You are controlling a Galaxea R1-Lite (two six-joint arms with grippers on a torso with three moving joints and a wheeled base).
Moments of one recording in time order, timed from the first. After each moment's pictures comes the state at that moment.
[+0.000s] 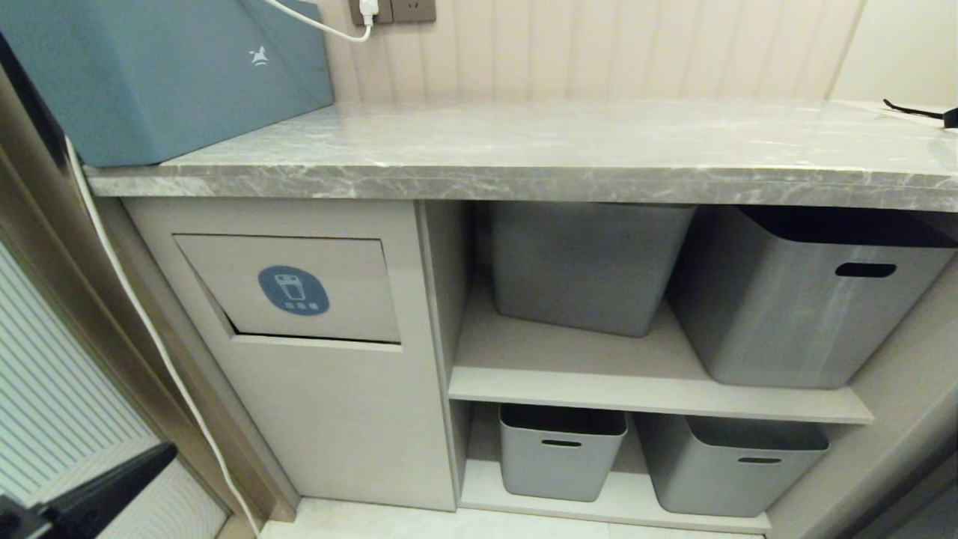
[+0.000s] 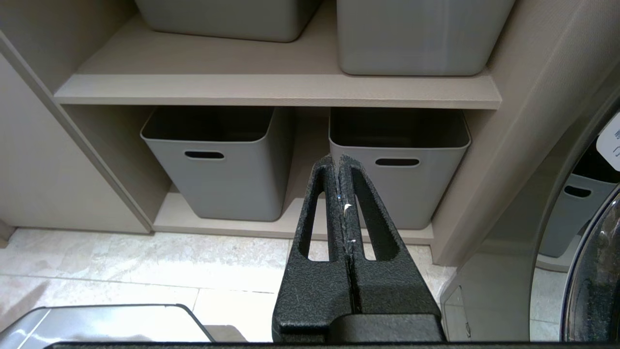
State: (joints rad) left arm -0.06 0.79 -0.08 -0.61 -0.25 -0.24; right arm 0.00 0.00 -0.06 0.15 -0.03 0.05
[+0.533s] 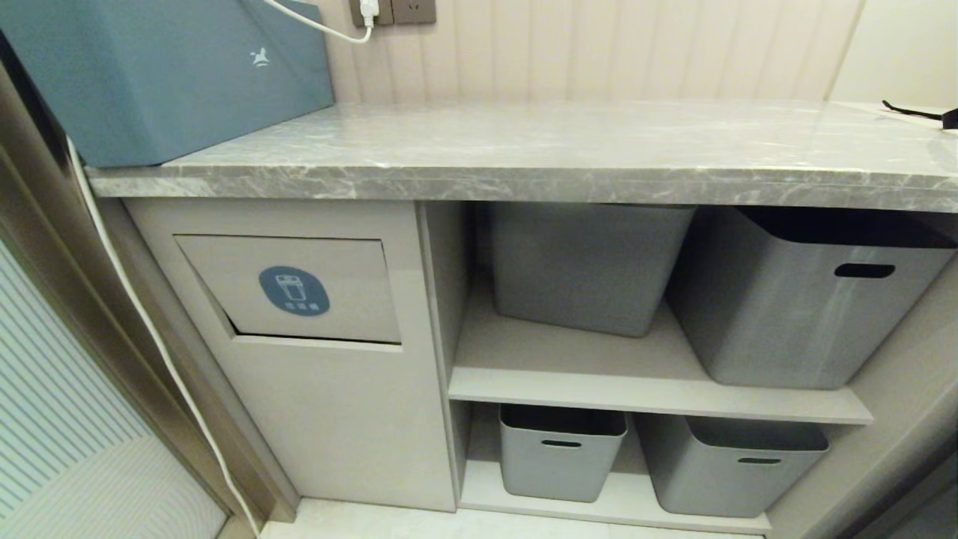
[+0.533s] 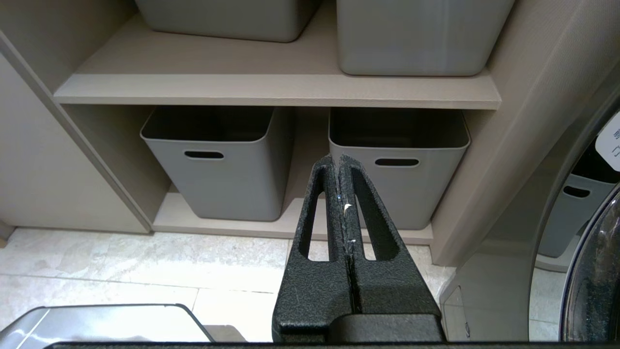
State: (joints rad) left arm -0.09 0.30 0.00 -0.05 0.01 -0.12; right arm 0.00 0.00 -0.06 0.15 -0.03 0.05
